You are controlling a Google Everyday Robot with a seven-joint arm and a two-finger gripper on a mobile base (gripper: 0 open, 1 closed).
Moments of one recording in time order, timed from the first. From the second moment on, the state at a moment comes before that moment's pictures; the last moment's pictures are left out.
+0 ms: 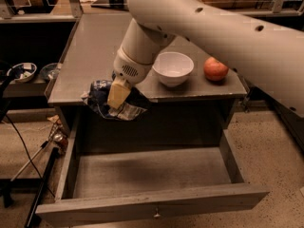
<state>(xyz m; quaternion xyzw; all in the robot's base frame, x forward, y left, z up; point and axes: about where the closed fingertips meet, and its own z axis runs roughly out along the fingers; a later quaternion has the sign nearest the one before) 0.542 0.085 0.860 -0.62 0.75 0.15 0.18</state>
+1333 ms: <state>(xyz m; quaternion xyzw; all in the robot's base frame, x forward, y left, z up) 0.589 0.108 0.878 -0.62 0.75 0.13 0.19</state>
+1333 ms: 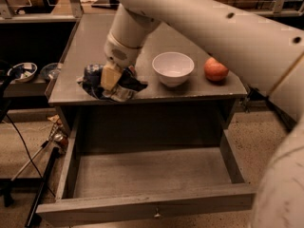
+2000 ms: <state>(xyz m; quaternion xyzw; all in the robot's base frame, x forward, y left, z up) 0.619 0.129 0.886 -0.63 0.74 0.12 0.19</state>
